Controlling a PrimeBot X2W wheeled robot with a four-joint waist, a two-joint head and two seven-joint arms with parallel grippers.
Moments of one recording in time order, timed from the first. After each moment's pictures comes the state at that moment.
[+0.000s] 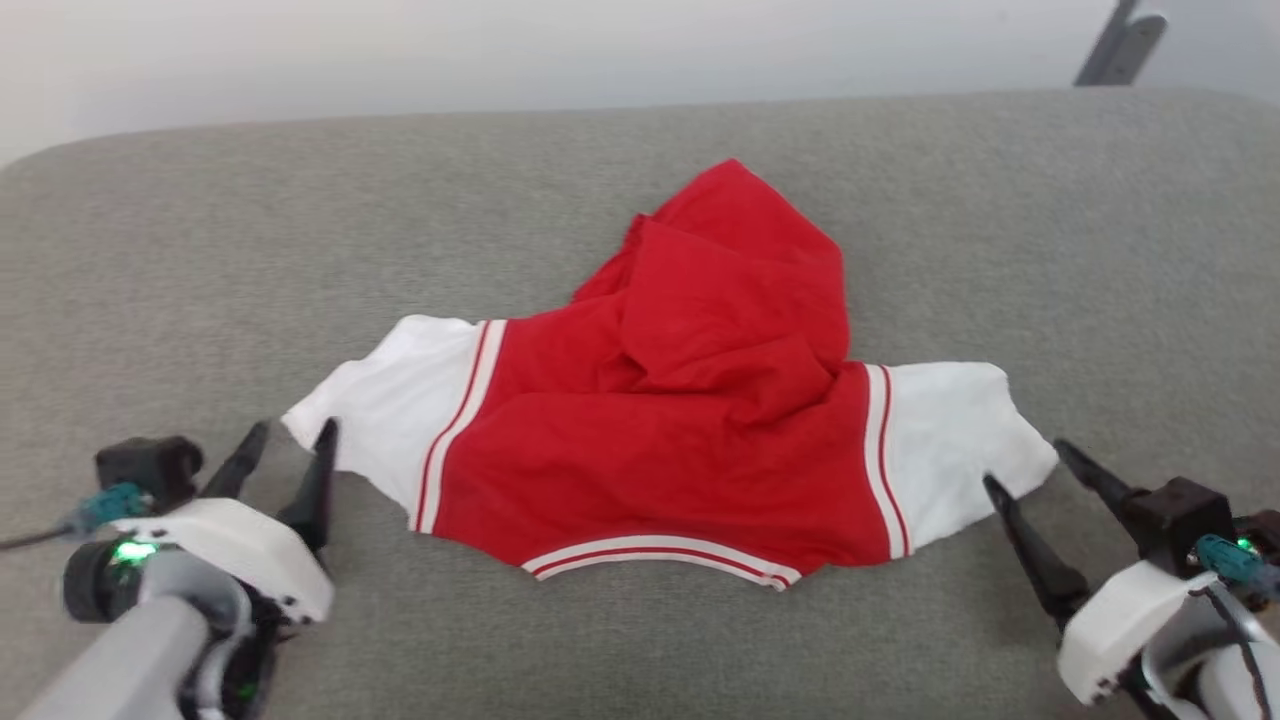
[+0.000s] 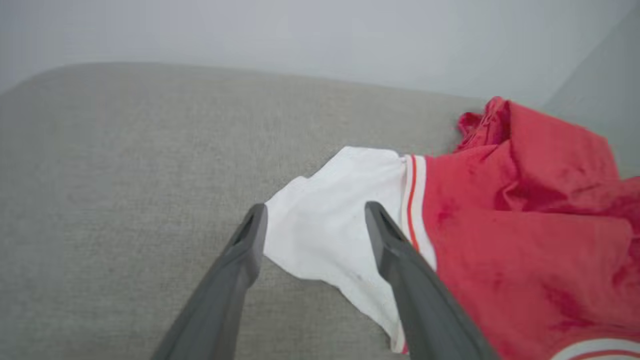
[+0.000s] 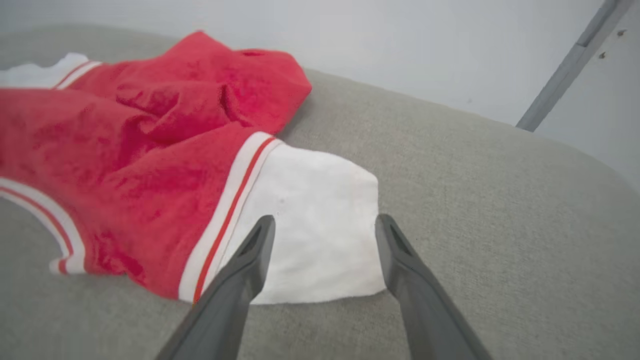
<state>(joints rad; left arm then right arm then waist) -0.41 0.65 -0.73 0.42 -1.06 0.13 -0.26 -0.13 -0.49 0.29 0.21 0.35 0.13 -0.09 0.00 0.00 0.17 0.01</state>
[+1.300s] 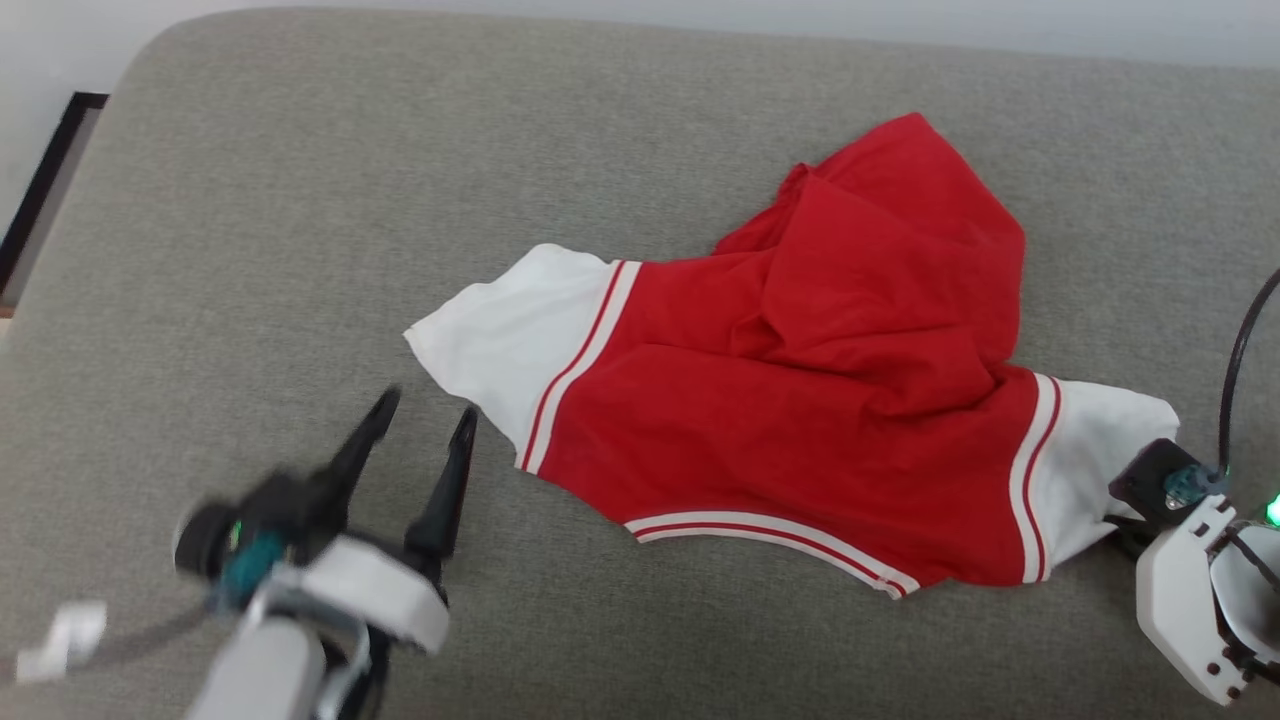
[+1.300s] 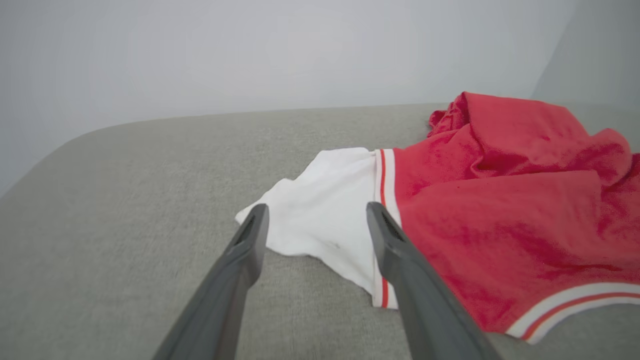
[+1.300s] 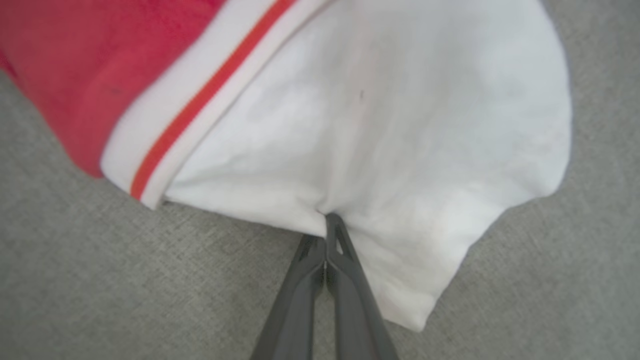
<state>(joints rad) -0.19 0.24 -0.24 0.25 -0.29 -0.13 -0.26 -0.38 -0.90 0.74 0.19 0.54 0.14 0.41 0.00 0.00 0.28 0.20</state>
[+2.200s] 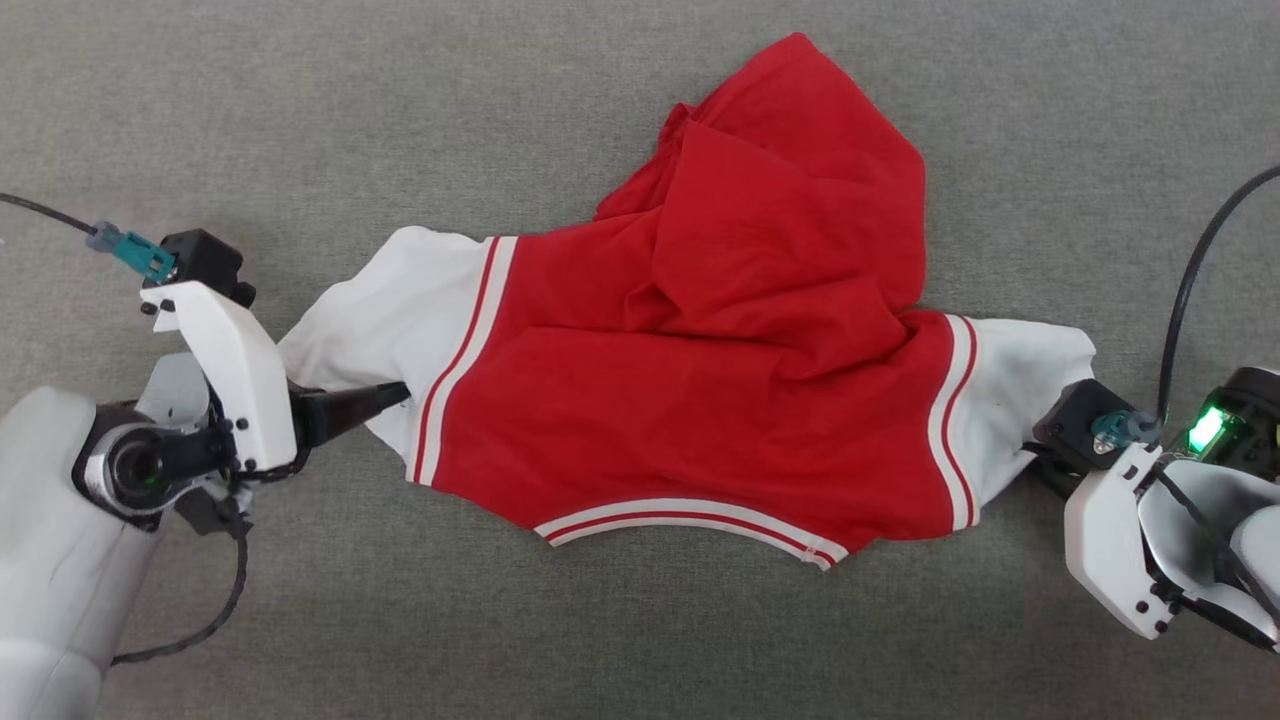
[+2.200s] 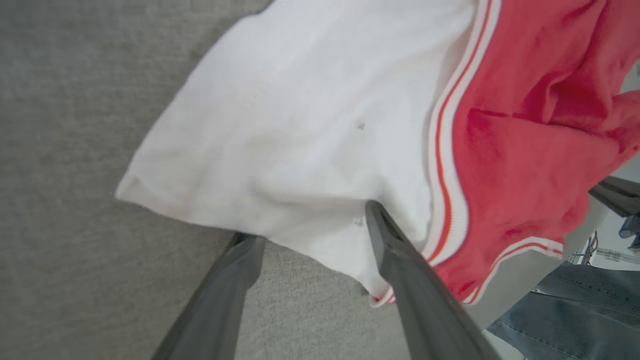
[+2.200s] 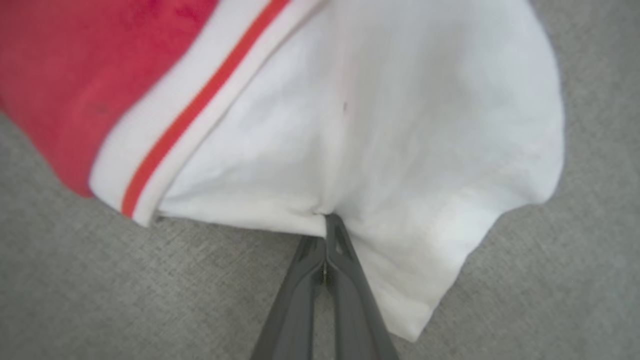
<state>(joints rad) -0.69 0.60 -0.54 0.49 -1.24 -0.12 0.78 -0.53 -0.83 0.81 0.14 0.51 0.14 0.42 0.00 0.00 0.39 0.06</state>
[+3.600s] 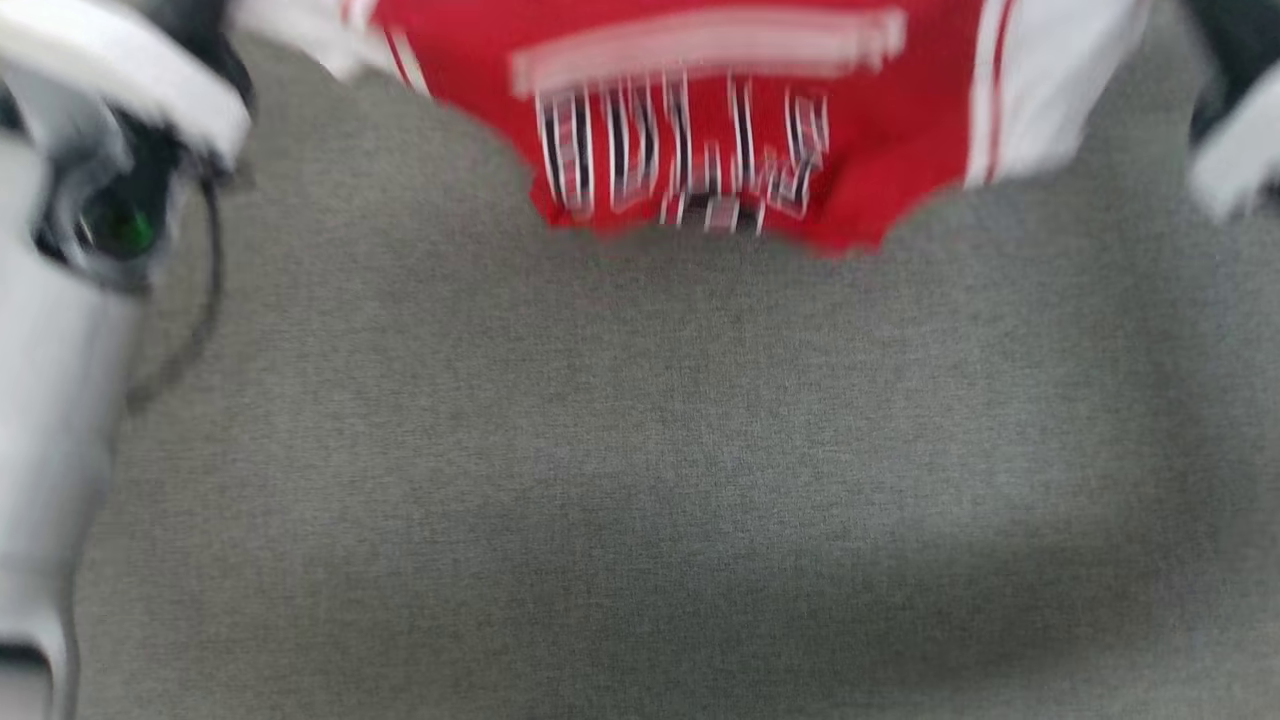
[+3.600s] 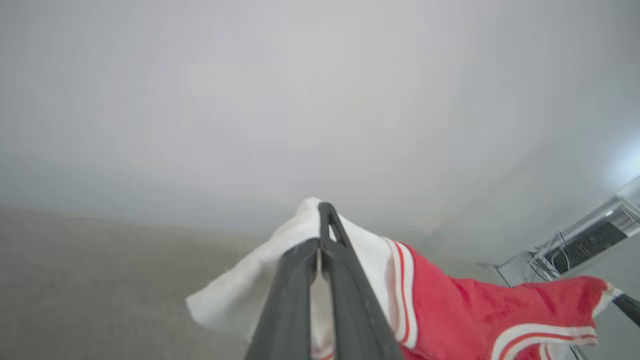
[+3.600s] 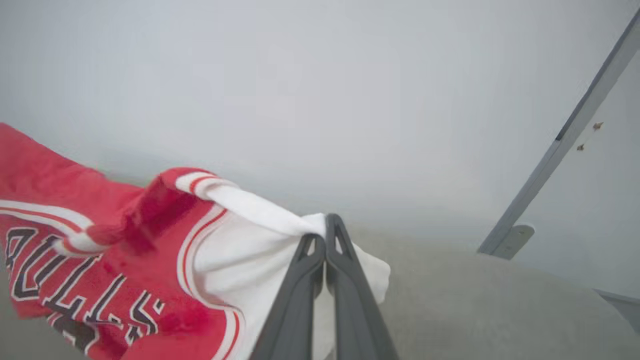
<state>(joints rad) -1.04 0.48 -0.46 0.60 -1.16 -0.13 0.03 -0.86 -0.56 0.30 0.27 0.69 0.13 0.24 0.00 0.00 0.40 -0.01</state>
